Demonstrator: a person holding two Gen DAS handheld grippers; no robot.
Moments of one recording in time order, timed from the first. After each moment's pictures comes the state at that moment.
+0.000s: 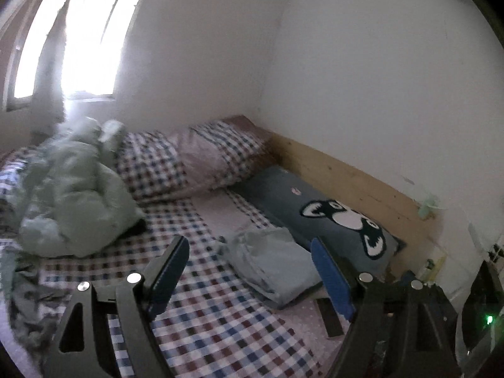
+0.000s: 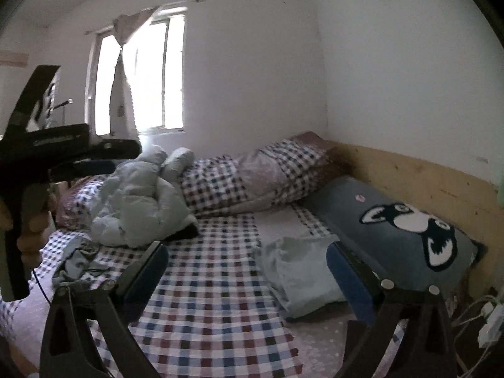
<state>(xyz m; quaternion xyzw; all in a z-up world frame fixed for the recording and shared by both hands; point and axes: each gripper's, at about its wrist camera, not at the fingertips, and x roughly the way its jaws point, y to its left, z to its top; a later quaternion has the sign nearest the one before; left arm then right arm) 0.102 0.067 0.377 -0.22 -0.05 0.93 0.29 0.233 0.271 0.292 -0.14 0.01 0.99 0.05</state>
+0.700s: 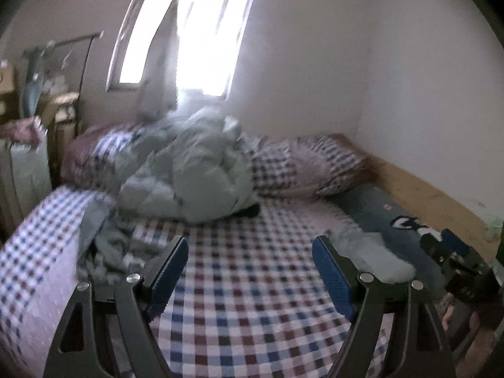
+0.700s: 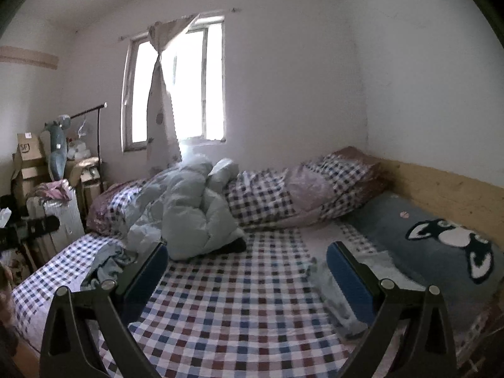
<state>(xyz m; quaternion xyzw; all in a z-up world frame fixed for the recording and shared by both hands) 0.157 -0.087 0.255 -0.21 -0.10 0.97 0.07 0.189 0.174 0.273 -0.12 0.00 0.99 -0.02</state>
